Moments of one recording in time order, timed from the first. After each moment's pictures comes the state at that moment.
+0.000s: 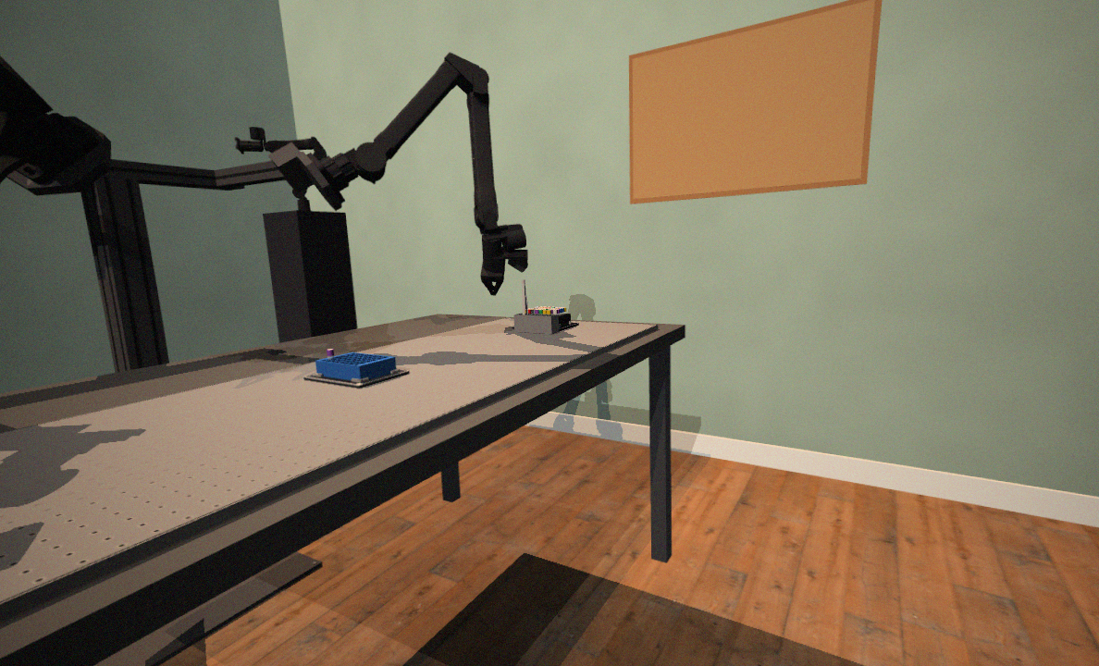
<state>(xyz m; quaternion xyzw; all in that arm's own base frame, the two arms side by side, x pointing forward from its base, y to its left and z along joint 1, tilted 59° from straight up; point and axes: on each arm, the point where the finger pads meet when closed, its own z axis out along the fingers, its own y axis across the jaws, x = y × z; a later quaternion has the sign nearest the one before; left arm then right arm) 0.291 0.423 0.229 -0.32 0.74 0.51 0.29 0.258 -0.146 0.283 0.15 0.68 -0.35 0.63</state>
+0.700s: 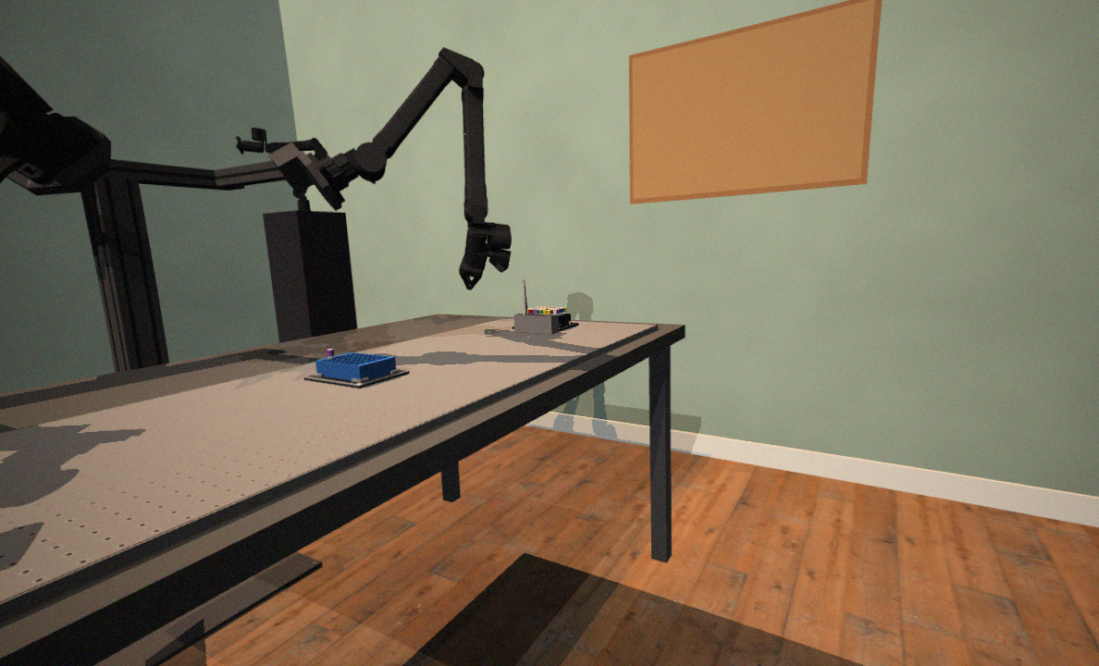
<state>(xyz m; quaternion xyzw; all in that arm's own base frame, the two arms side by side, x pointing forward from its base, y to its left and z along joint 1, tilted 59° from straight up) 0.245 0.390 0.180 -0.33 0.78 0.50 0.20 0.258 -0.146 0.283 0.15 0.68 -0.35 0.63</state>
